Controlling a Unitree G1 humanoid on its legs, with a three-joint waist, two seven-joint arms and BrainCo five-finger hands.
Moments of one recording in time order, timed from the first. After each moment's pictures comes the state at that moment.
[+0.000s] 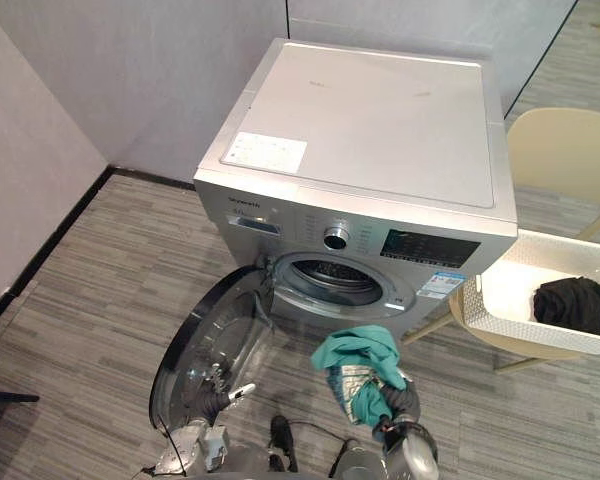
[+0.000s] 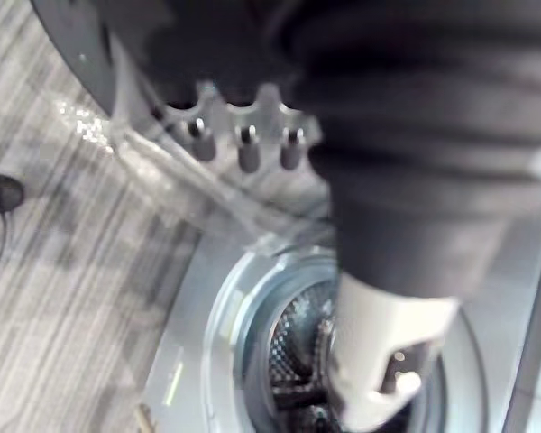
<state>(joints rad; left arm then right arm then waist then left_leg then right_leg) 0.28 0.01 -0.17 0.39 -0.22 -0.12 0.07 0.15 -0.01 -0.16 0.47 0.45 -0.09 -0.06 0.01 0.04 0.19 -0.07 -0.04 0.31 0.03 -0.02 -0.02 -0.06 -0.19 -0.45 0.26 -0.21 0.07</state>
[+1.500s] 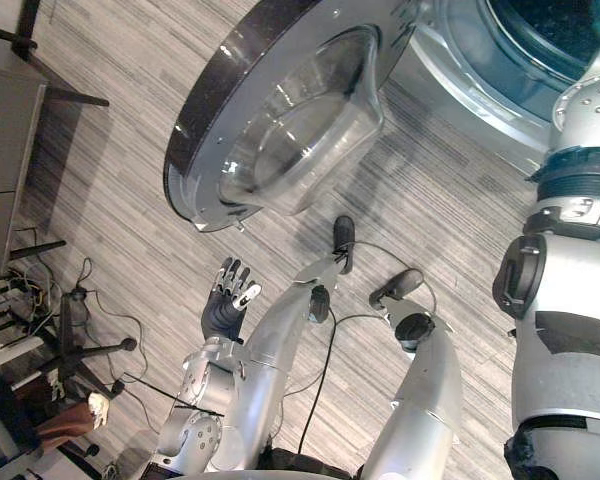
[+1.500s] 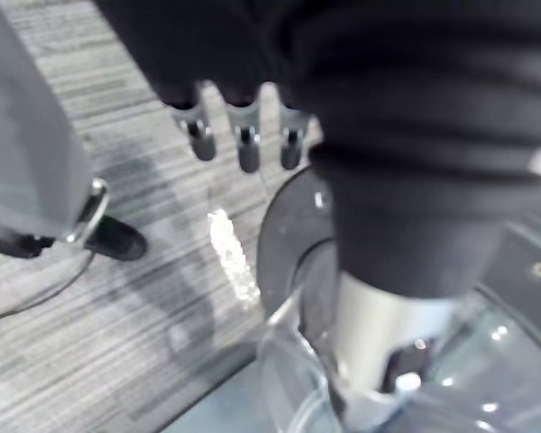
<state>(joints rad) 0.14 -0.05 -0.29 -0.03 -0.56 -0.16 0.20 -1.40 -0.68 -0.18 0.88 1.28 -0.42 -0.62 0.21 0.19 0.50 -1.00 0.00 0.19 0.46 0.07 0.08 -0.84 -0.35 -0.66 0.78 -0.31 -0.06</state>
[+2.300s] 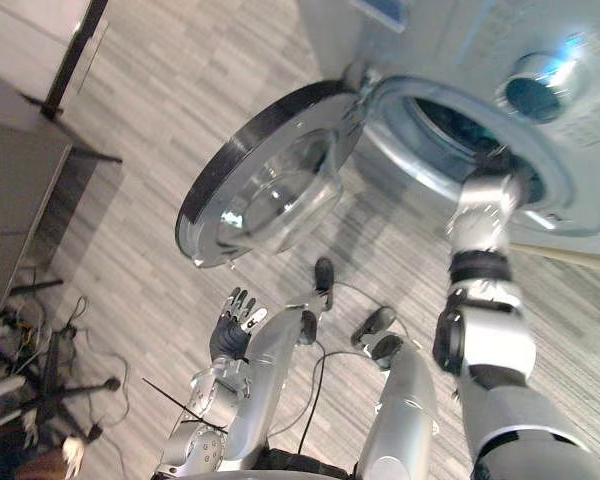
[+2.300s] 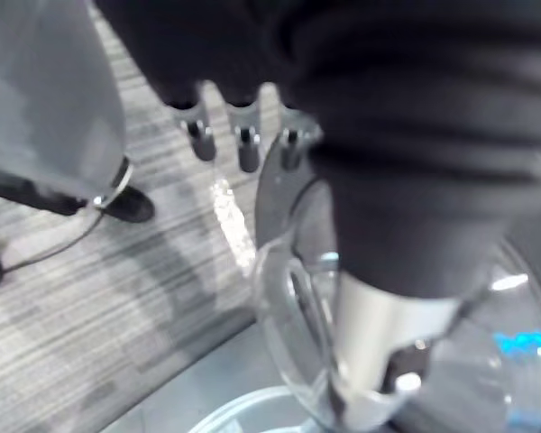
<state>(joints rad) 0.15 -0.04 -0.26 0.15 -0.58 -0.16 0.19 -0.86 -0.35 -0.26 0.75 1.01 -0.25 -0.36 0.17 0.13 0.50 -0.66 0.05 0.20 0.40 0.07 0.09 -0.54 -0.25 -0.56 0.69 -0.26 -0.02</state>
